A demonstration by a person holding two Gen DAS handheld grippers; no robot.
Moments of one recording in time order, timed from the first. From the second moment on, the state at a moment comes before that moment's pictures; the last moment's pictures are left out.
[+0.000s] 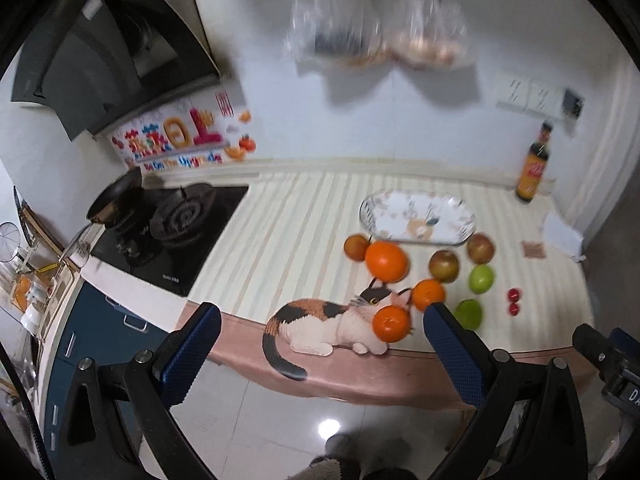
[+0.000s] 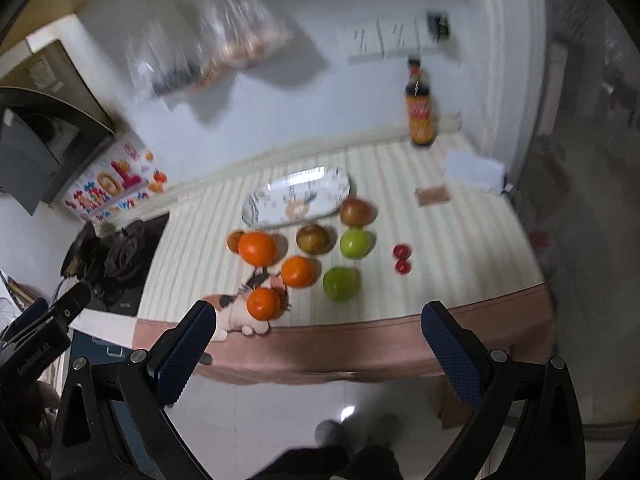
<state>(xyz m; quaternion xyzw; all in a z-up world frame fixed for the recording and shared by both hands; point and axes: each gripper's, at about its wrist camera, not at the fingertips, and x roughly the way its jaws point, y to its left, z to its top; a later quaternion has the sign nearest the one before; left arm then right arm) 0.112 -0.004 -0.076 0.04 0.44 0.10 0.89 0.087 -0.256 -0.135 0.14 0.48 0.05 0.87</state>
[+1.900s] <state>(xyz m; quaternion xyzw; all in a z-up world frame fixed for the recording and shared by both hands) 0.381 -0.024 -0.350 0.00 0.70 -0.01 0.71 0.395 -0.179 -0.405 0.12 0.71 0.08 0.69</state>
